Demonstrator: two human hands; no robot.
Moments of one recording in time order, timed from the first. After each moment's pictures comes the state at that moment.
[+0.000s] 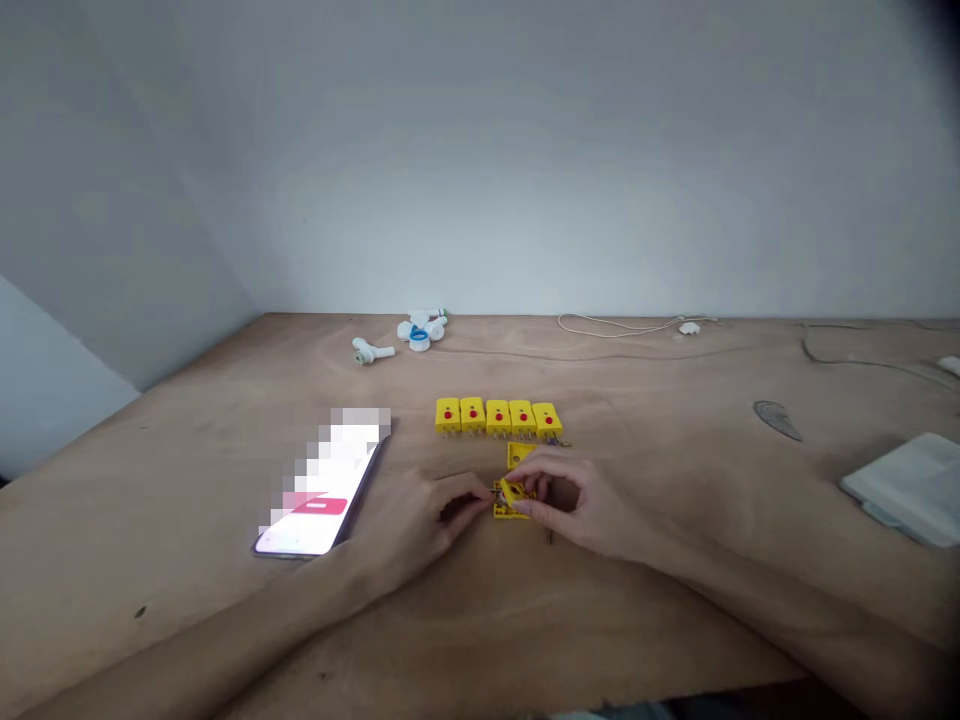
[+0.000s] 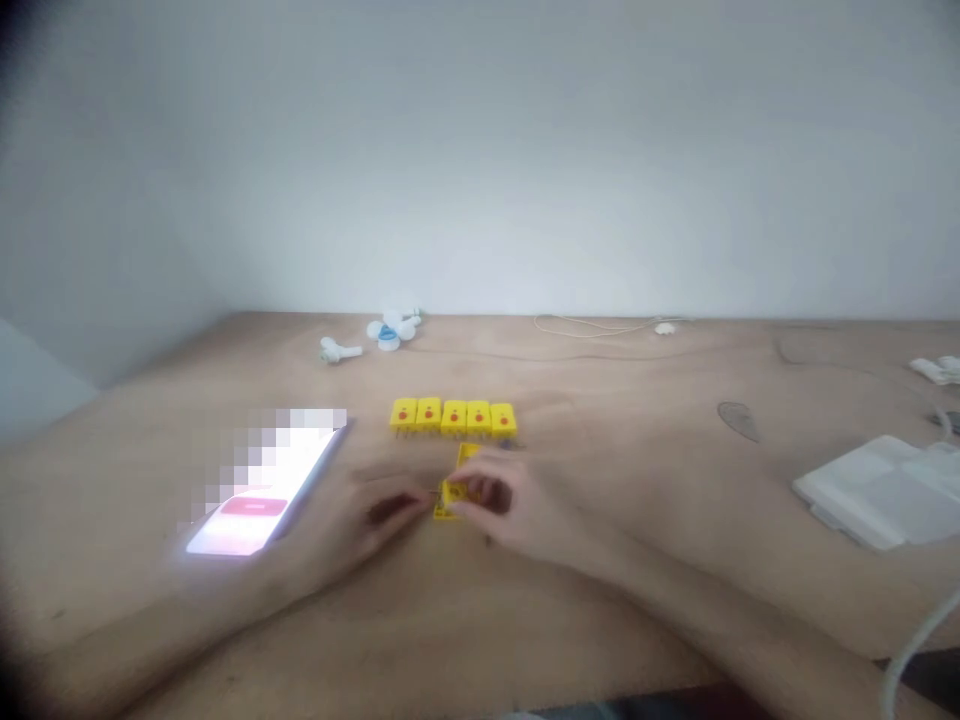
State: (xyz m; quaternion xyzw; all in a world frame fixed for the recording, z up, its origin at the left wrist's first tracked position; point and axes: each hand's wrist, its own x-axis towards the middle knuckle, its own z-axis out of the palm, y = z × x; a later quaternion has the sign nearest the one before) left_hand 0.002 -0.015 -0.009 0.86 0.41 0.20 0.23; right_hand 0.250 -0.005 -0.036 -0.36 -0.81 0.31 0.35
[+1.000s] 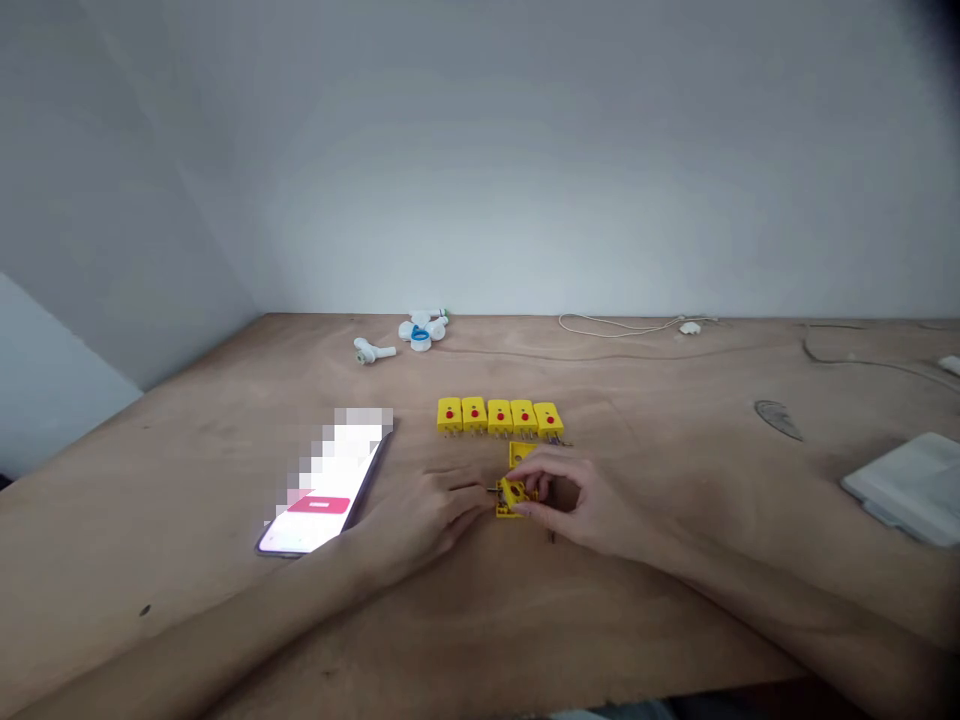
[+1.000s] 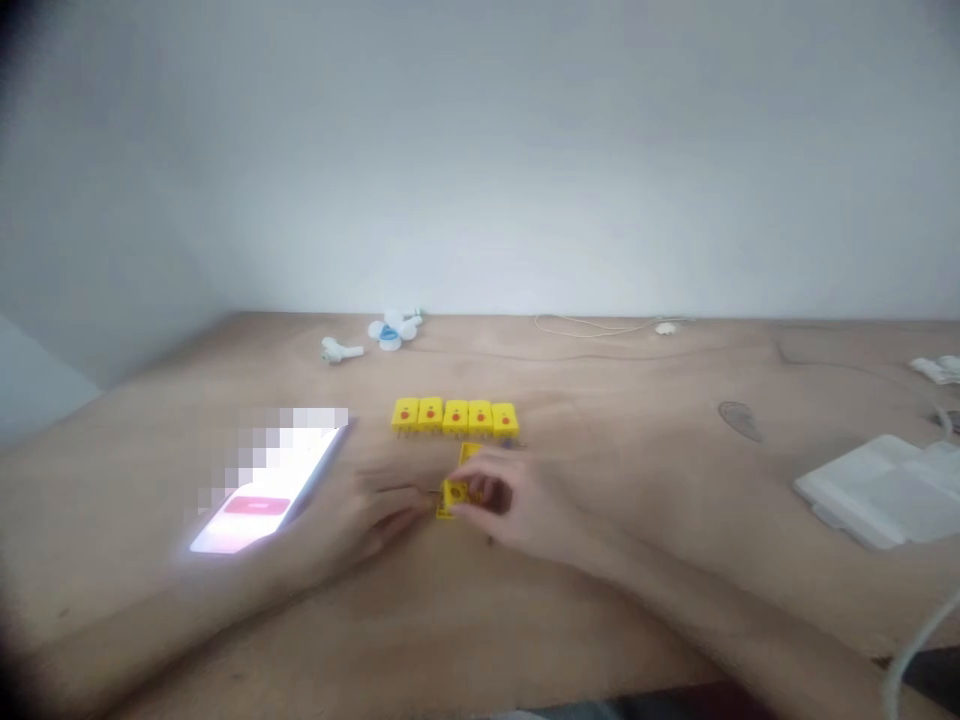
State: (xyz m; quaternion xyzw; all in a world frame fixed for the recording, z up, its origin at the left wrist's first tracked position) left_hand -0.001 -0.006 -0.013 0.93 0.29 0.19 0.12; right_hand 0.251 -0.003 -0.040 -0.35 -0.81 0.30 0.35
